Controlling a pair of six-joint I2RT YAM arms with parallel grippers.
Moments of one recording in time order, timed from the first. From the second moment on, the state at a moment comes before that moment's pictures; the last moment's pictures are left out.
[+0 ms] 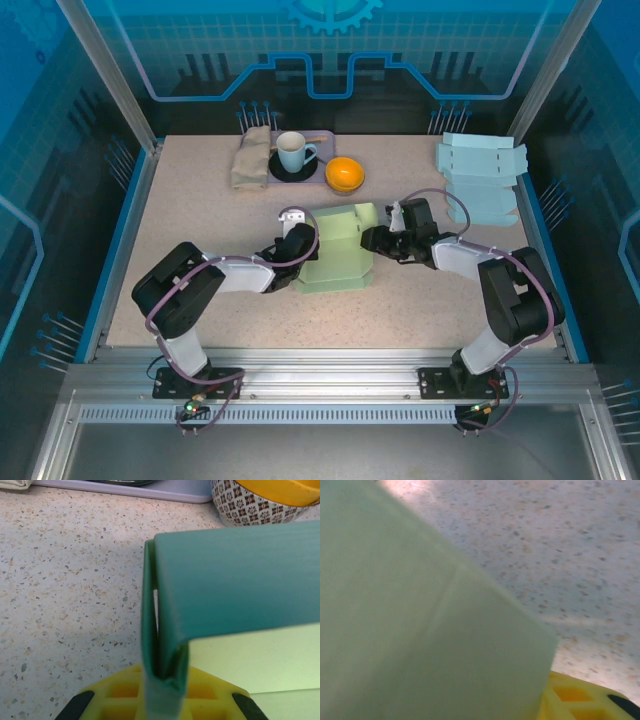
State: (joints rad) left arm -0.68 1.75 0.79 0.29 -0.49 -0.57; right arm 0.33 1.61 0.79 0.00 -0.47 0.60
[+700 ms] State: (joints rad) left arm -0.71 1.78 0.89 0.24 -0.55 -0.61; right arm 0.43 1.47 0.90 -0.24 -0.29 0.45
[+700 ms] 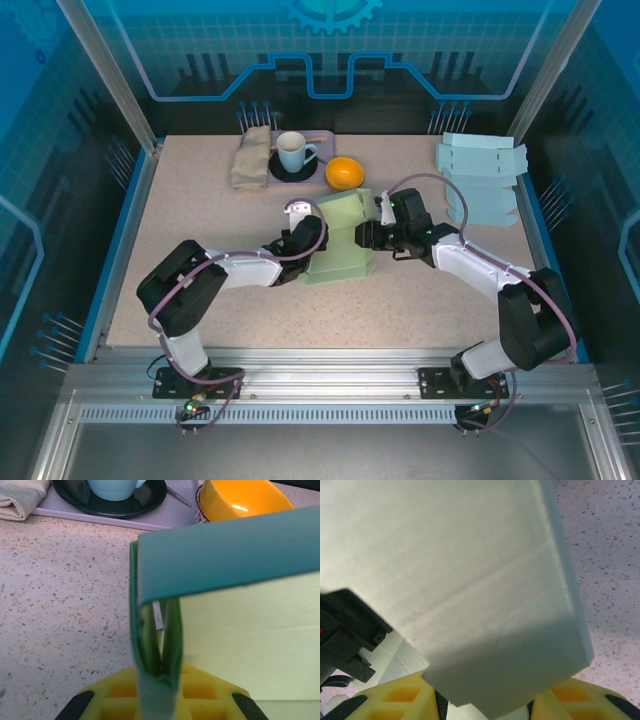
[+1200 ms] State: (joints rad) left arm -0.72 1.78 0.95 0.20 -0.54 -0.61; right arm 0.46 1.30 0.90 -0.43 -0.06 0.33
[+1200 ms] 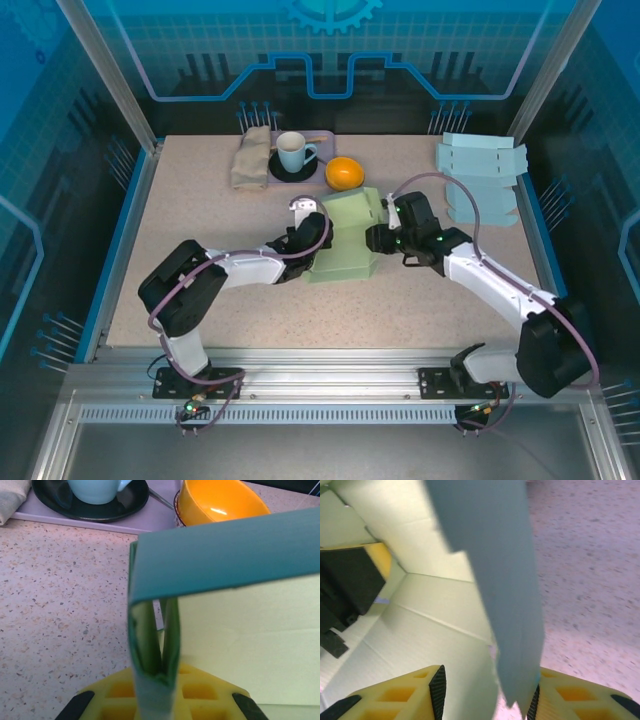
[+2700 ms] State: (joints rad) left arm -0.73 1.83 0.99 -0.04 -0.54 -0.59; right arm 0.29 1.69 0.99 -0.28 -0.24 0.30
